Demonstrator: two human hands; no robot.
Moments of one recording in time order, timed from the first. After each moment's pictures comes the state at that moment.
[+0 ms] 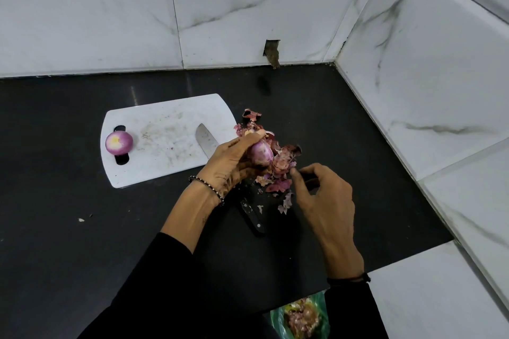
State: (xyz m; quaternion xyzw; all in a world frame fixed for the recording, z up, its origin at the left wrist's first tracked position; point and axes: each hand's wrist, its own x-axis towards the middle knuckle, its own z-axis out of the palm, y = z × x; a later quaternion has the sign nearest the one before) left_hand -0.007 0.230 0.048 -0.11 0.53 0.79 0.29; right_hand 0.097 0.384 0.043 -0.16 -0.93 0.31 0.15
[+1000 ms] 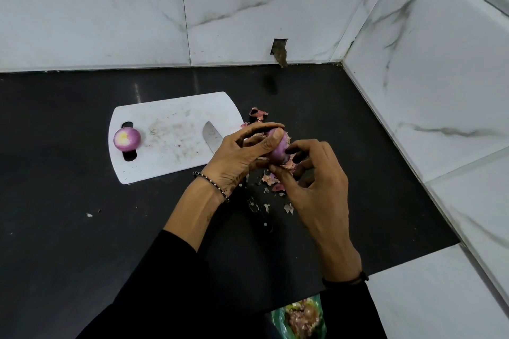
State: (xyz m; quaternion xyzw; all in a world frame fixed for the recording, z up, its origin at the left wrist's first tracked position) left_hand -0.004 0.218 0.053 0.07 0.54 0.80 0.25; right_hand 0.085 0.355 0.064 -0.01 -0.90 0.36 0.23
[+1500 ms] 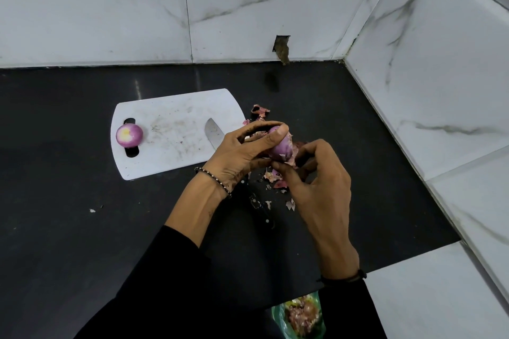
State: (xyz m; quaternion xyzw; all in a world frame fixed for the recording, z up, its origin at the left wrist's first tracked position) left_hand -0.001 0.216 0.061 0.03 0.54 0.80 0.26; right_hand 0.089 0.349 0.061 -0.05 -0.90 0.35 0.25
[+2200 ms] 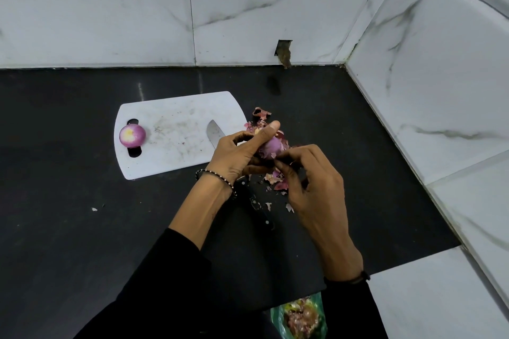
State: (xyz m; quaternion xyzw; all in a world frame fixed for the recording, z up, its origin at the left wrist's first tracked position) left_hand 0.003 0.218 0.067 -0.09 0.60 0.76 0.24; right_hand 0.087 0.353 0.056 0.05 -0.92 0.31 0.23
